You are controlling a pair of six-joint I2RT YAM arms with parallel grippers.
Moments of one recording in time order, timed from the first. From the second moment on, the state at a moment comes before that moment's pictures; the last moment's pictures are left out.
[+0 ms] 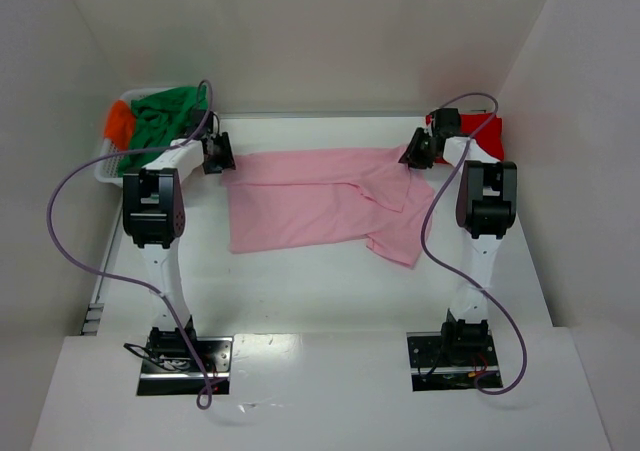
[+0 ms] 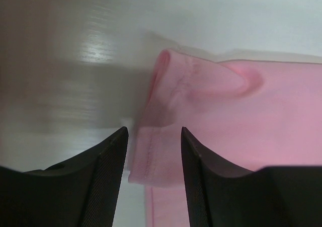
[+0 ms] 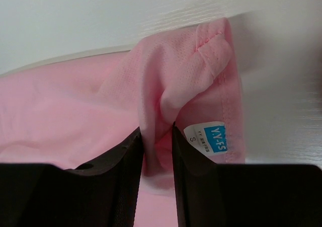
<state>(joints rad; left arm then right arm) 0.01 2.20 1.69 -0.42 0.05 -0.27 -0.05 2.27 1.71 -0.33 -0.33 0.39</state>
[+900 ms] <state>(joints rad) 0.03 2.17 1.62 -0.39 0.05 -0.27 -0.04 2.27 1.70 -0.33 -0.33 0.39</state>
